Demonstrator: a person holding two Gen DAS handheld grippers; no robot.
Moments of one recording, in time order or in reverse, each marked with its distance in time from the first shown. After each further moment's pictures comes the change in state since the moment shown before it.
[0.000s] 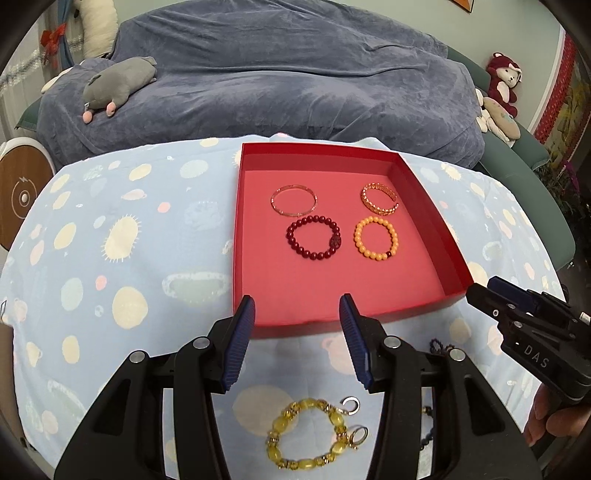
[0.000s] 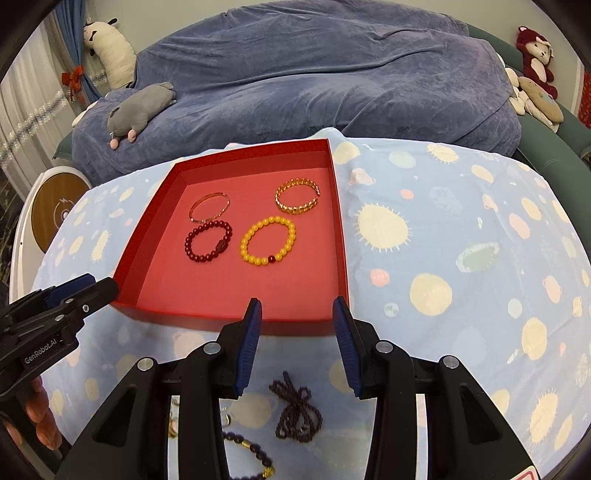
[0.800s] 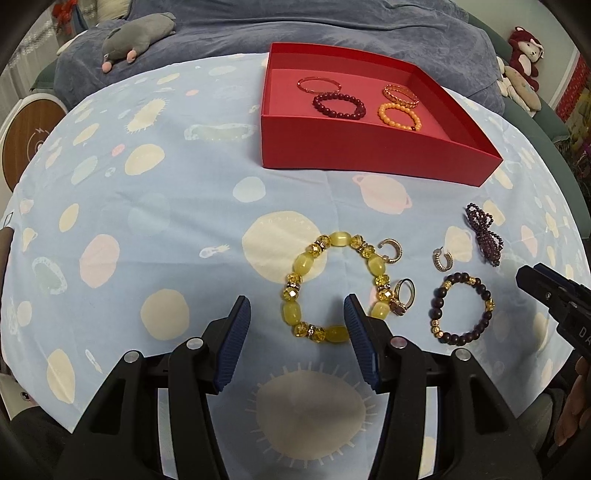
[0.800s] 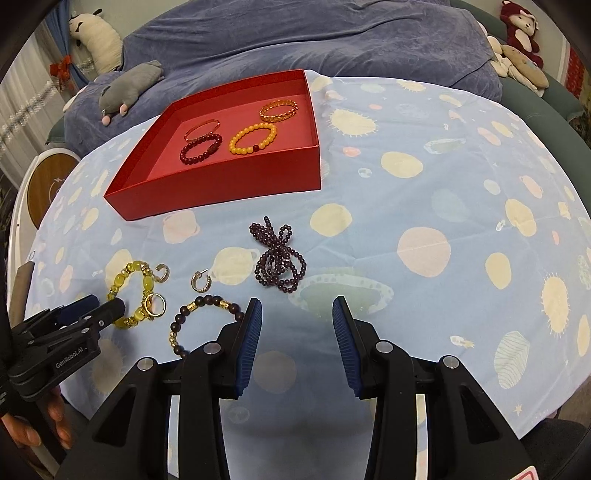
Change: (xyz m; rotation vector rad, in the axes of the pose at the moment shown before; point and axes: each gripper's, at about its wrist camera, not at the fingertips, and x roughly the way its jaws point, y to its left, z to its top) left arm 0.009 0.008 -0.109 -0.035 0.155 0.066; right arm -0.013 -0.009 -0.090 0.047 0.093 -0.022
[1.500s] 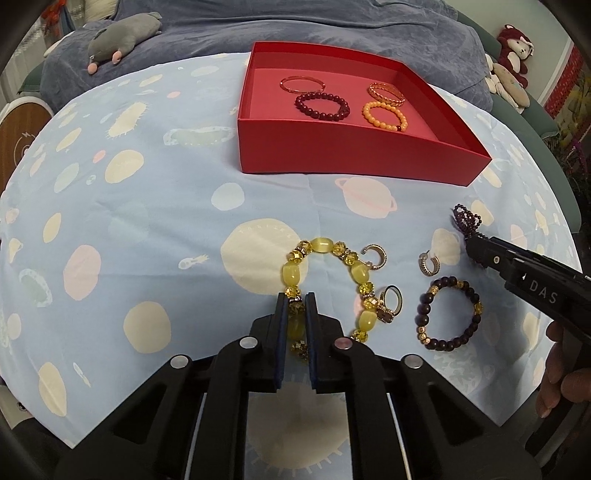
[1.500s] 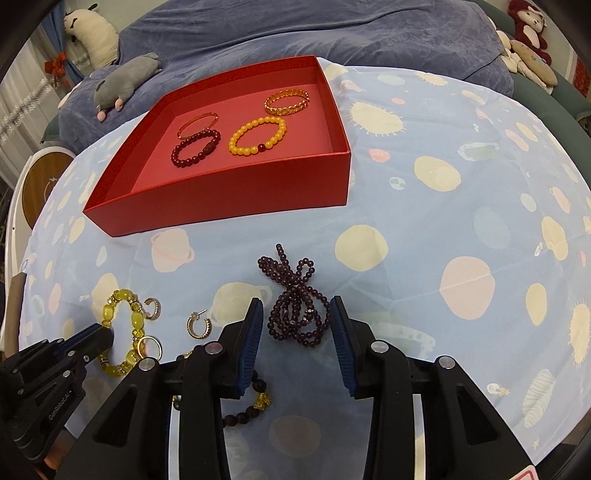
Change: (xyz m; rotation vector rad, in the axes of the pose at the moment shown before) left arm 0.002 -0.006 0.007 0.022 0.004 -0.052; right arm 0.039 0.009 0.022 0.005 0.049 0.016
